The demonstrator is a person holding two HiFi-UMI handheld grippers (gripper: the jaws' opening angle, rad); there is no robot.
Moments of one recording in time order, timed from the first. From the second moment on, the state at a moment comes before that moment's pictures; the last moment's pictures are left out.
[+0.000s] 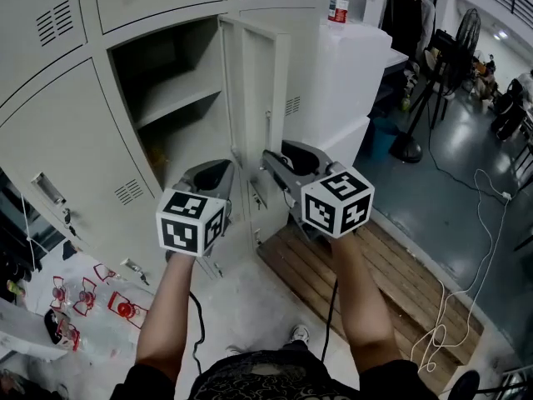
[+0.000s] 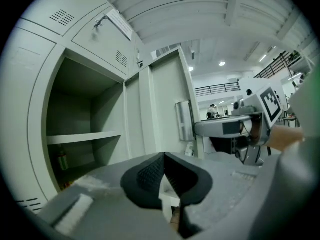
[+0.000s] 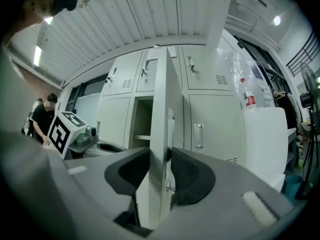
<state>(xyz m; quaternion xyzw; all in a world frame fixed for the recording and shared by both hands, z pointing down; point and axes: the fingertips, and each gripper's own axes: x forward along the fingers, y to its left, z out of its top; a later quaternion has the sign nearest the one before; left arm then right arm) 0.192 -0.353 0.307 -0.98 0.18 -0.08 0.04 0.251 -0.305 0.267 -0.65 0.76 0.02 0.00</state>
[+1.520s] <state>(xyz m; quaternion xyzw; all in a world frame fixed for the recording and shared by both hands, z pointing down) 0.290 -0.325 0.313 -0.96 0.27 -0.09 0.03 0.364 -0.295 0.266 -0.60 0.80 0.02 0.02</state>
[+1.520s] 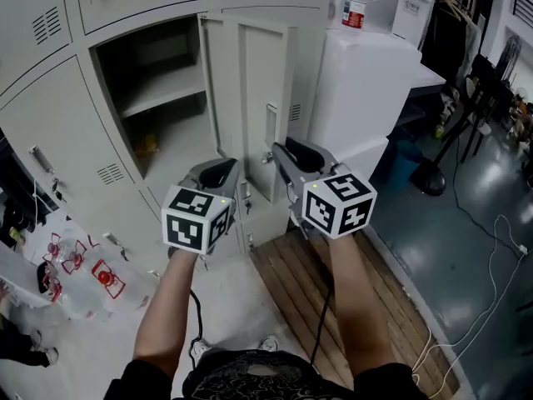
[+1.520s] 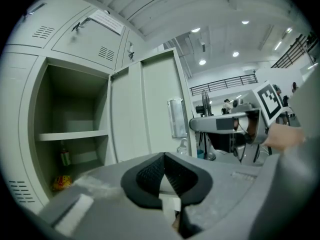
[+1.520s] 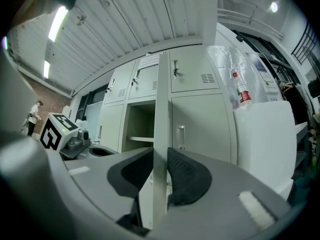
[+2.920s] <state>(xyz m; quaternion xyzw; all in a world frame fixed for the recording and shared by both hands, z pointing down) 0.060 -0.324 0.308 -0.92 0.38 -0.09 0.02 0.173 -0.292 0.277 -0.54 0.84 0.01 0.00</state>
